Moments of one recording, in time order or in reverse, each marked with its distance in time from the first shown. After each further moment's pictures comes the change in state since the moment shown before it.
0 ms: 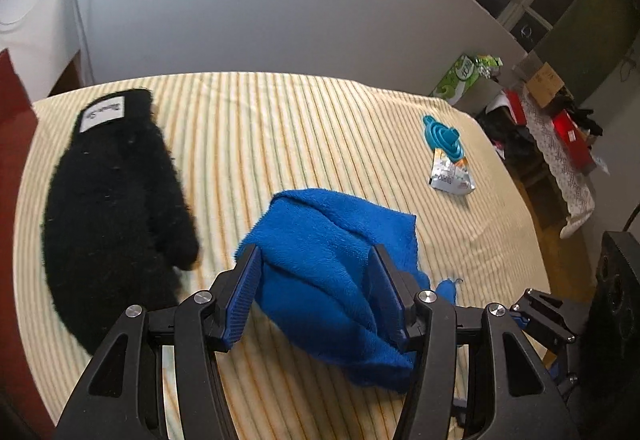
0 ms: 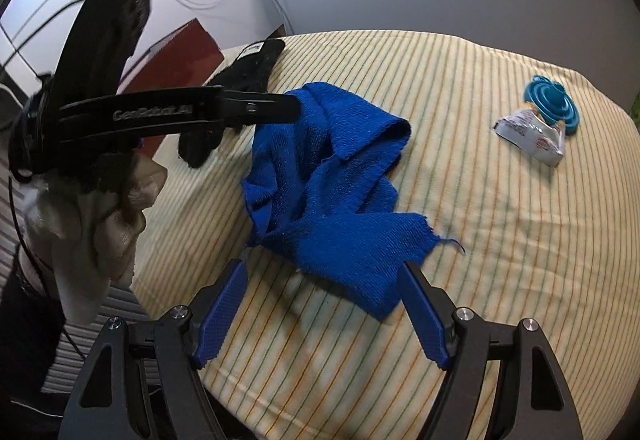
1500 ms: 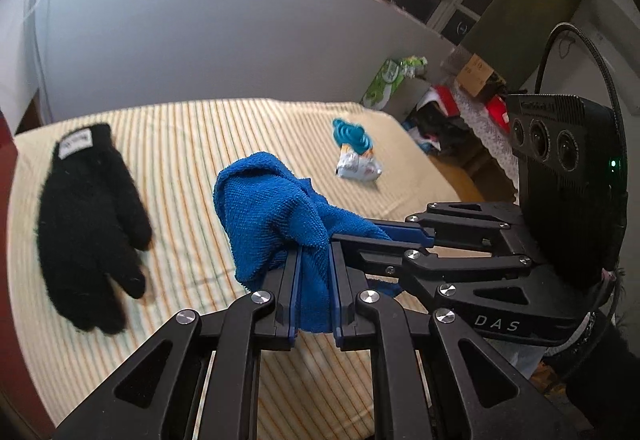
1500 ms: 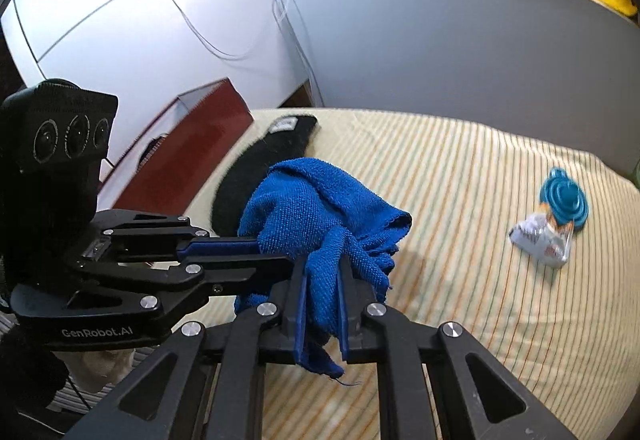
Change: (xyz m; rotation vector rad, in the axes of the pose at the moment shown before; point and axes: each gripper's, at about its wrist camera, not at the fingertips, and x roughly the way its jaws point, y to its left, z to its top) left arm -0.072 -0.030 -0.021 0.118 -0.088 -0.184; right arm -0.036 0.019 0.047 -0.058 -0.181 0.056
